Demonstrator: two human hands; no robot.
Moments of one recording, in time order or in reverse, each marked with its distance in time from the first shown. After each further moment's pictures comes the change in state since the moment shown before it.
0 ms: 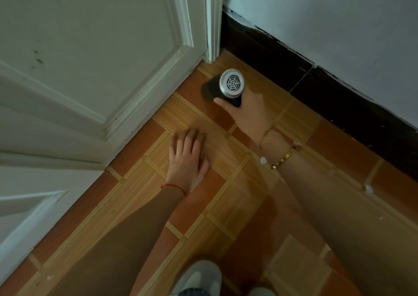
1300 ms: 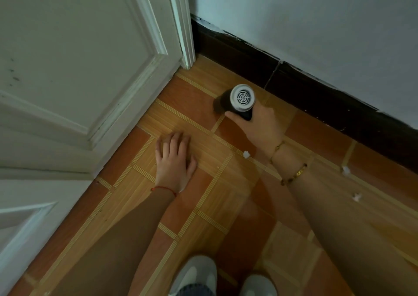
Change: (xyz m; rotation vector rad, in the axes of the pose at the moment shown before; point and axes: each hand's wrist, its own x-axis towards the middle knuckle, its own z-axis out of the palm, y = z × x) left_hand 0.000 0.003 0.002 0.027 0.004 -0.006; right_hand -0.053 0.032 -0.049 -0.013 0.077 0.144
